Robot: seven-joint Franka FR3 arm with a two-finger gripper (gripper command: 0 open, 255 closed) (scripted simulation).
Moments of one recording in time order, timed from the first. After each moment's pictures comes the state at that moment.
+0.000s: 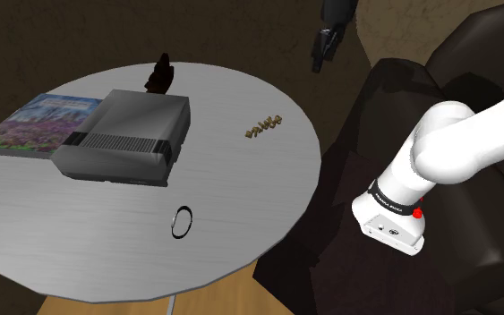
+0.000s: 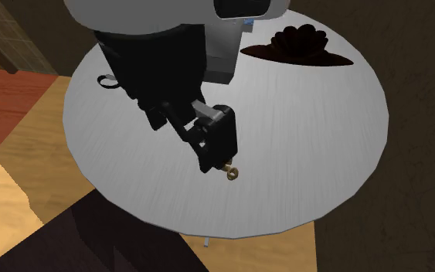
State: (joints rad) arm 0.05 -0.69 -0.06 -2.43 -0.09 1.71 -0.04
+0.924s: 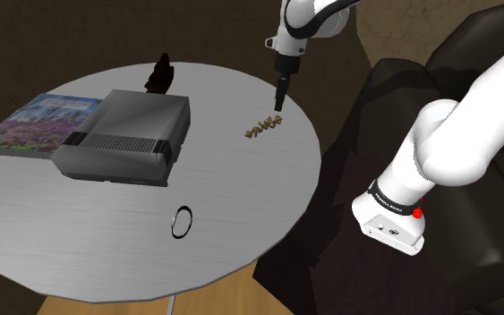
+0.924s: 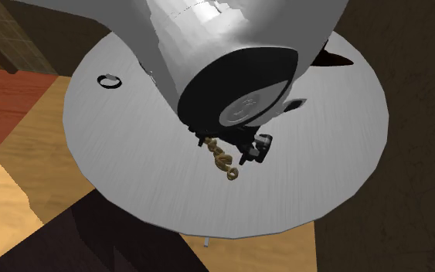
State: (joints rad) arm 0.19 -0.20 -0.27 -2.42 0.12 2.10 -0.57
